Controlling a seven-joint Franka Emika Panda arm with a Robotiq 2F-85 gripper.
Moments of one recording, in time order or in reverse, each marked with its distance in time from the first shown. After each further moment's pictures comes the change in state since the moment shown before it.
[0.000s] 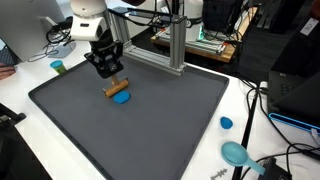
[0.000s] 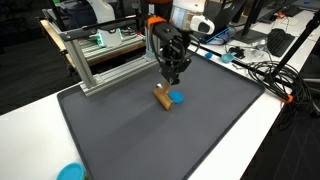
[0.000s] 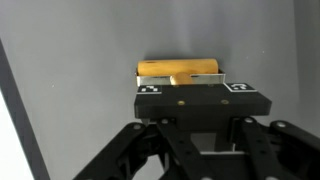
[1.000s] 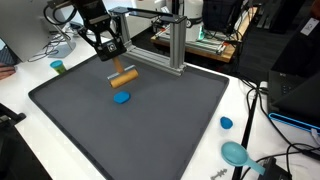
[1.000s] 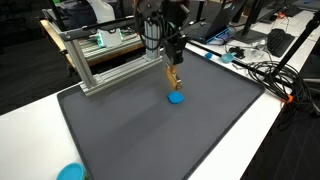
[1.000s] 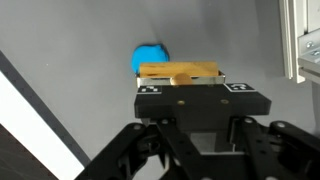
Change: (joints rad) arm -0.094 -0.136 0.035 0.000 0.340 -0.140 -0.066
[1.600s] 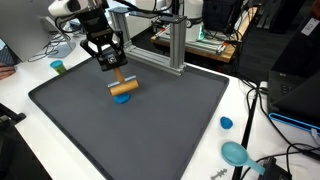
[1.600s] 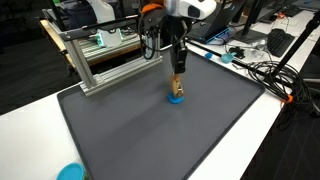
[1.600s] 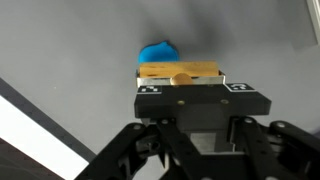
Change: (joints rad) arm 0.018 0.067 0.002 0.001 0.003 0.100 0.239
